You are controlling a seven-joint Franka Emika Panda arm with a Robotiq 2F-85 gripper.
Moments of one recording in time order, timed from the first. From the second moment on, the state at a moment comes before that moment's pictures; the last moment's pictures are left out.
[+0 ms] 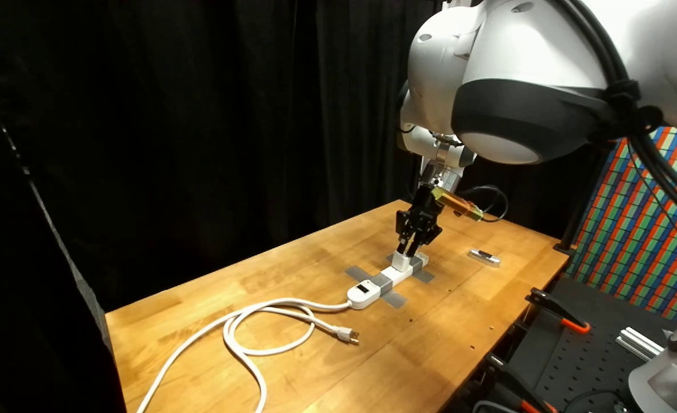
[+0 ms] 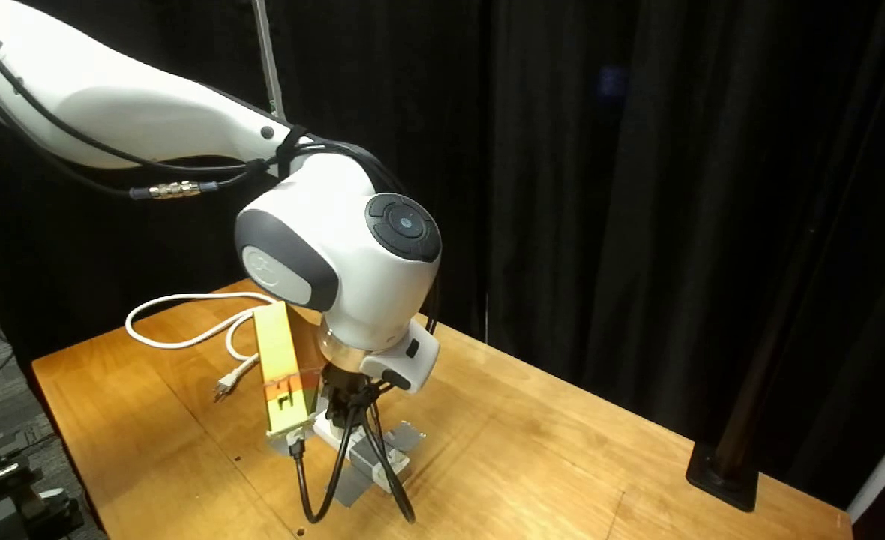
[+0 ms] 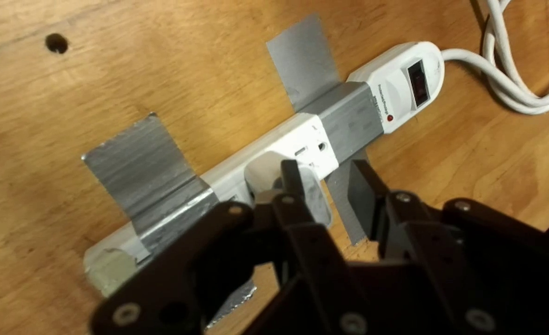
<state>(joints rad) -2.26 -1.17 1.92 -2.15 1.60 1.62 -0.79</state>
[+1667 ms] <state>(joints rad) -2.04 -1.28 1.84 -2.26 1.87 1.76 -1.23</state>
